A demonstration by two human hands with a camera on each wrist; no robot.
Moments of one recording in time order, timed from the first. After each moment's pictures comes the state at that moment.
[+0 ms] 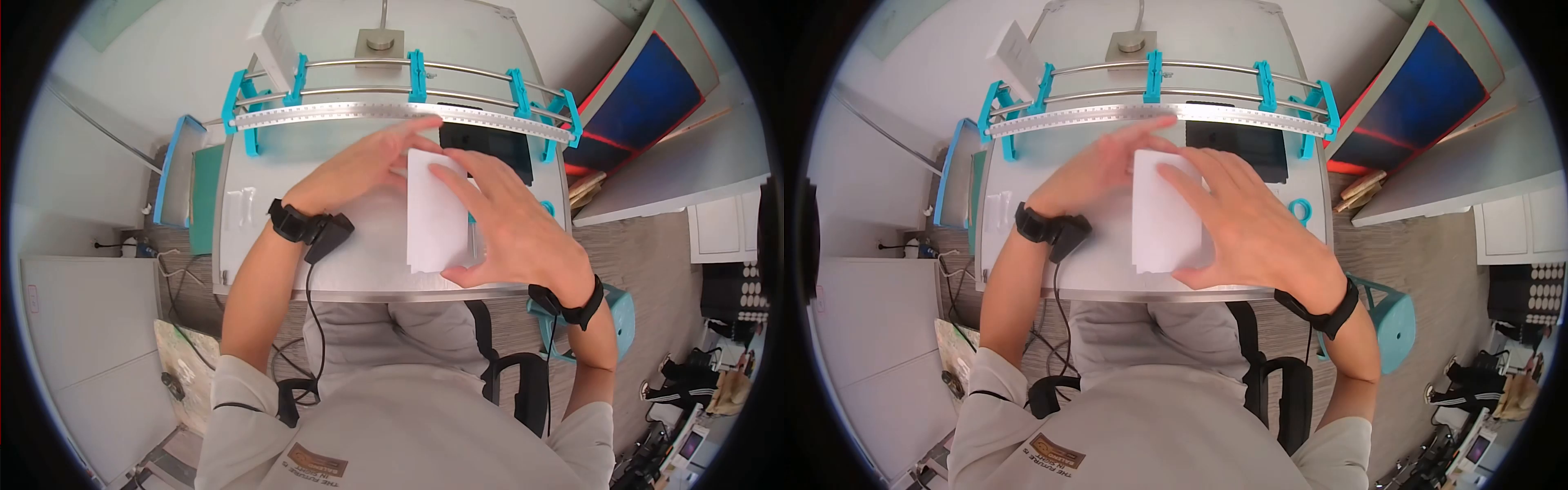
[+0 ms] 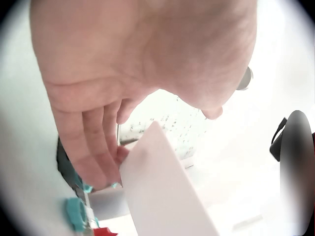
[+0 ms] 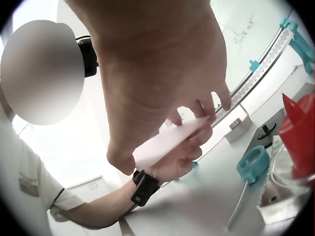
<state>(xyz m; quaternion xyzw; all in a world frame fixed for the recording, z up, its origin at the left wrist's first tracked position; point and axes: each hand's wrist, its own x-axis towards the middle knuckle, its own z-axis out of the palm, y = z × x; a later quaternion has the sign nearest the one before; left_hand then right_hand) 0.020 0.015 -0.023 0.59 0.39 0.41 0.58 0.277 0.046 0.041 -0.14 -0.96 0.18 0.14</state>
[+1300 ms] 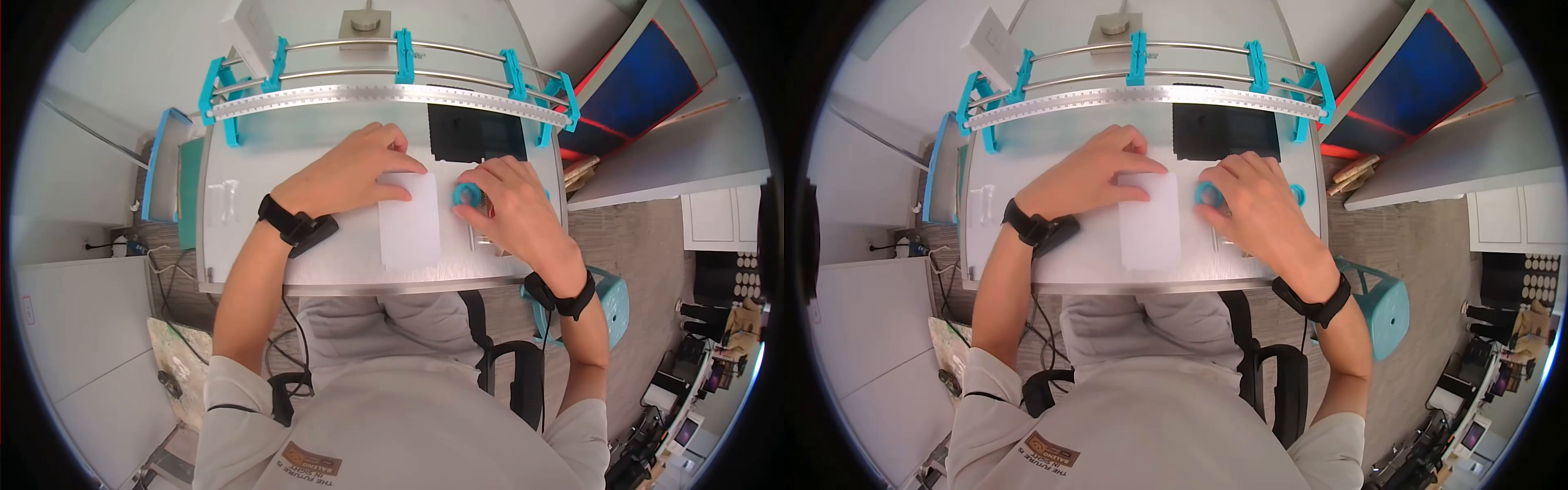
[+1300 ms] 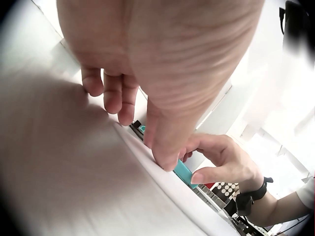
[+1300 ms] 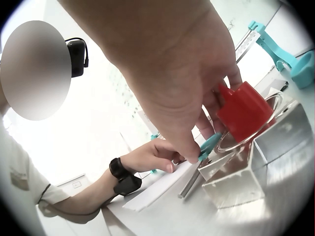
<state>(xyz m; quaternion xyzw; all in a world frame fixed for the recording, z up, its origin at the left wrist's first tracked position) 0.026 0.009 -0.041 0.80 0.46 0.27 0.27 0.305 0.059 -0.007 -0.26 -0.95 0.09 0.15</state>
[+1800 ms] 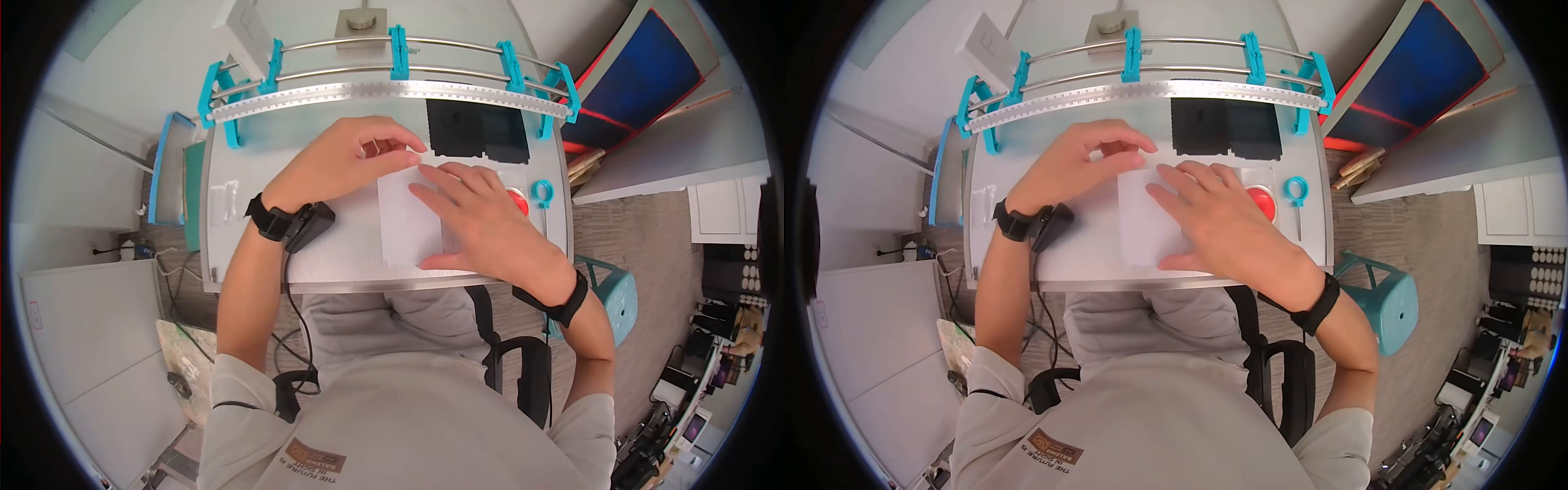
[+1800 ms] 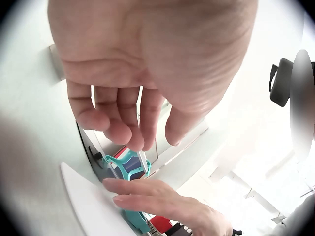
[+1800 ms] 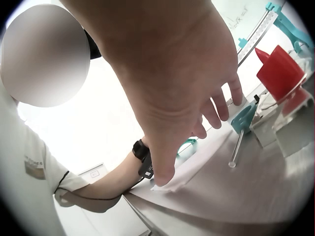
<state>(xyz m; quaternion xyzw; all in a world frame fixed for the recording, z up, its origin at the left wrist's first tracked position) 0.023 0.008 -0.020 0.68 0.49 0.36 0.42 0.285 0.031 -0.003 -0.17 -0.97 0.13 0.11</state>
